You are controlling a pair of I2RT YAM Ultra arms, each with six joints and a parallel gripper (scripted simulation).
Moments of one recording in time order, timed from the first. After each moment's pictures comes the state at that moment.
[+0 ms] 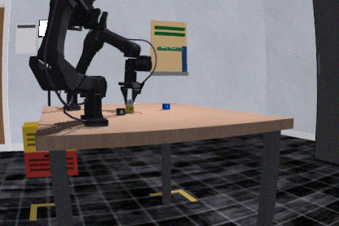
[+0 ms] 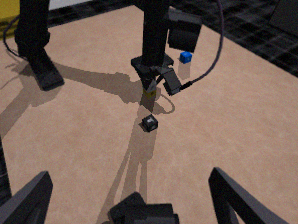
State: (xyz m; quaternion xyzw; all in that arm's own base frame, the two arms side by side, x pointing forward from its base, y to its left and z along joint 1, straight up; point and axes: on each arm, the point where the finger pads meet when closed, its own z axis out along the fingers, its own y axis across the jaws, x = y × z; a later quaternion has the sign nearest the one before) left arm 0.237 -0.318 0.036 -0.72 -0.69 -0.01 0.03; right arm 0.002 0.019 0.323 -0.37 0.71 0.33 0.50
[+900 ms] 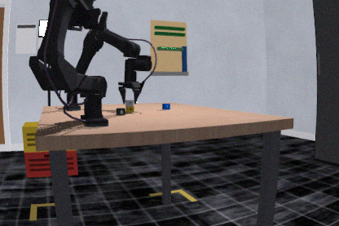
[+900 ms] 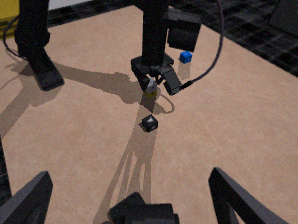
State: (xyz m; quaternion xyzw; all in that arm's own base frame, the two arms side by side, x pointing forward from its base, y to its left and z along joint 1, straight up) left arm 0.237 -0.319 0.036 -0.72 -0.69 -0.01 0.03; right arm 0.002 0.019 0.323 -0.37 0.71 0.33 0.50
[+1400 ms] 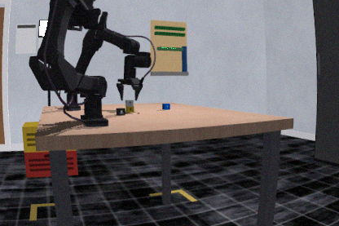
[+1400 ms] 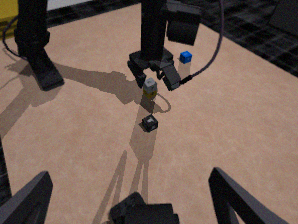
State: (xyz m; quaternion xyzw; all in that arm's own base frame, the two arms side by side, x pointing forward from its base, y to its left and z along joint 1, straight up) left arm 0.235 -0.316 0.052 -0.72 -0.69 -0.01 0.03; right arm 0.002 0.019 0.323 -0.37 0.71 0.33 0.50
